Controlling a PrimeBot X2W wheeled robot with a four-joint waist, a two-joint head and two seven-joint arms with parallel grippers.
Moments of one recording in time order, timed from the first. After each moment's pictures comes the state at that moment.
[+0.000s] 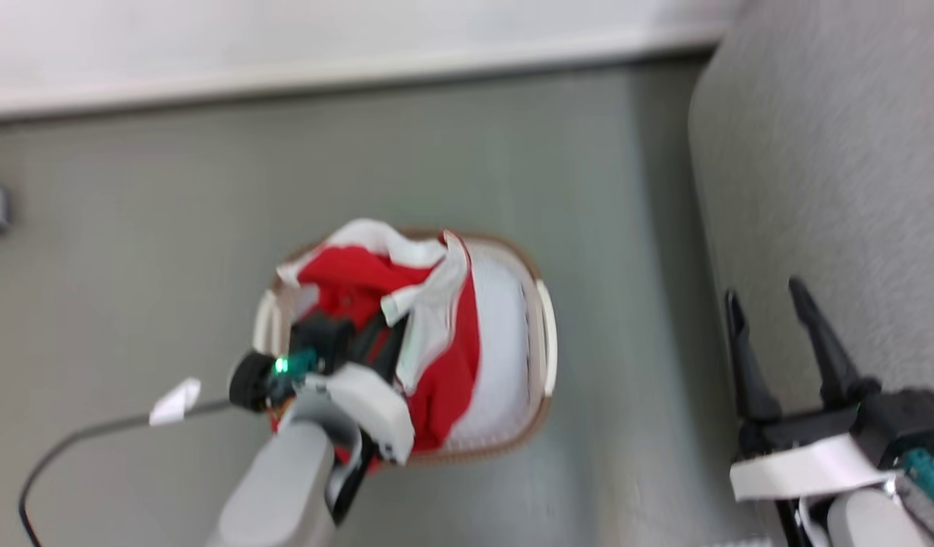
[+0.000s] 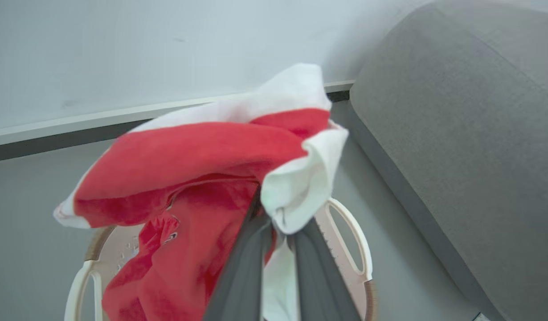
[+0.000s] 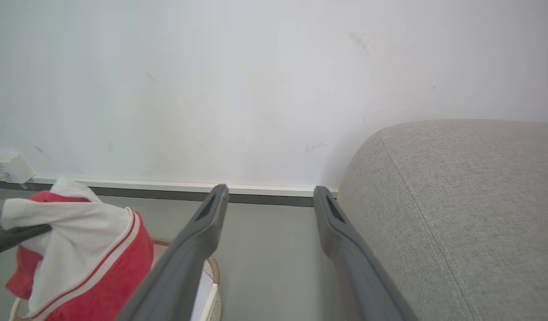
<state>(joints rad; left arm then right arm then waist) -0.64 0.05 -0.37 0.78 -0.20 -0.13 -0.26 -0.27 -0.05 0.09 0.15 0.17 0.13 -0.26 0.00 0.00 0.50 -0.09</state>
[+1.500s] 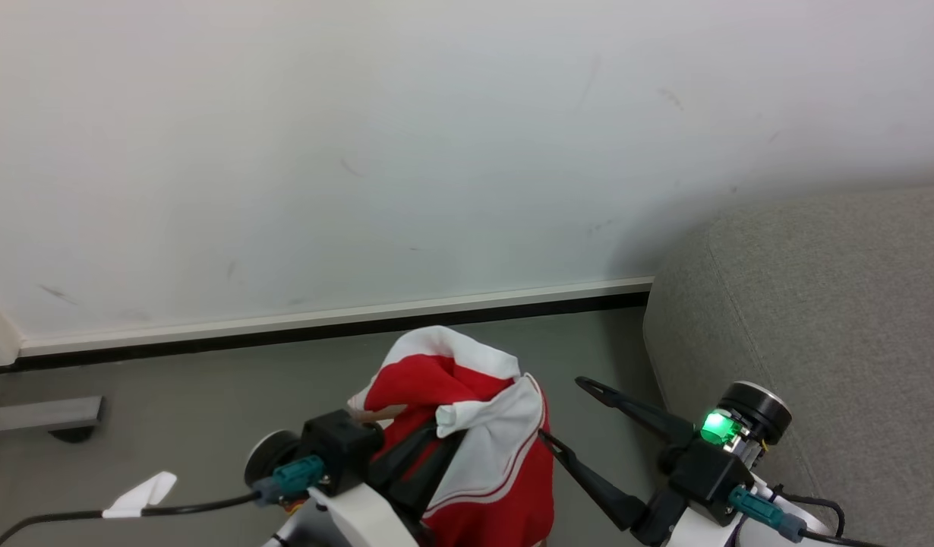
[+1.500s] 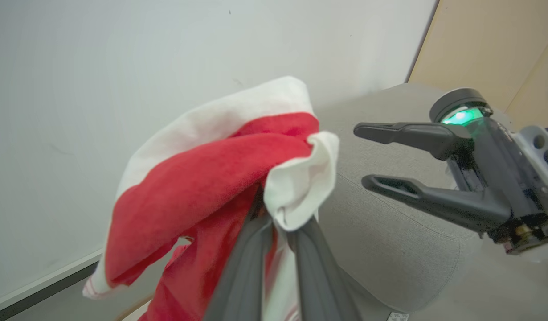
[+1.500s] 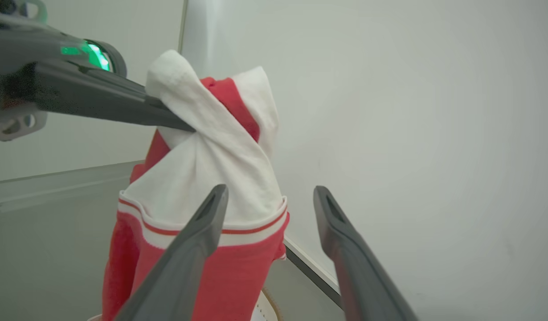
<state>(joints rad) -0.19 0.27 -0.50 -0.09 -0.38 -0.12 0.12 -0.47 -0.36 0.87 0.22 0.36 0.13 -0.26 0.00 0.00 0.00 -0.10</state>
